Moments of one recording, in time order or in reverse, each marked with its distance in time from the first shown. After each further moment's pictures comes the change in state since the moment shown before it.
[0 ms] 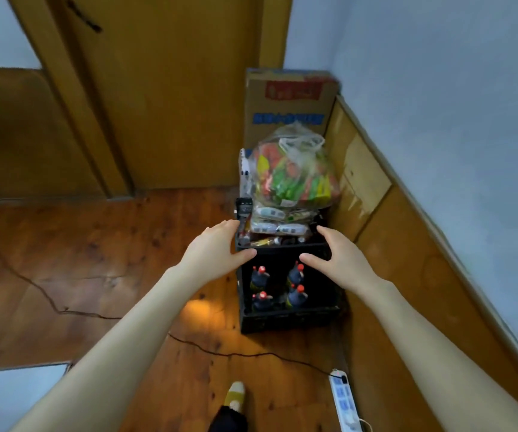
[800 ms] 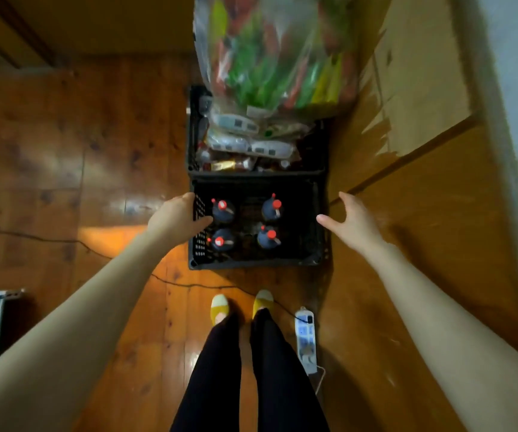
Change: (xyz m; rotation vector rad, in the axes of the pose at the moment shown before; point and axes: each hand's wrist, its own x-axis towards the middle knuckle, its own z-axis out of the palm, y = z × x) left_hand 0.299 -0.037 0.234 0.015 -0.340 -0.444; right_hand 0.258 0.306 0.072 0.057 -0.275 0.346
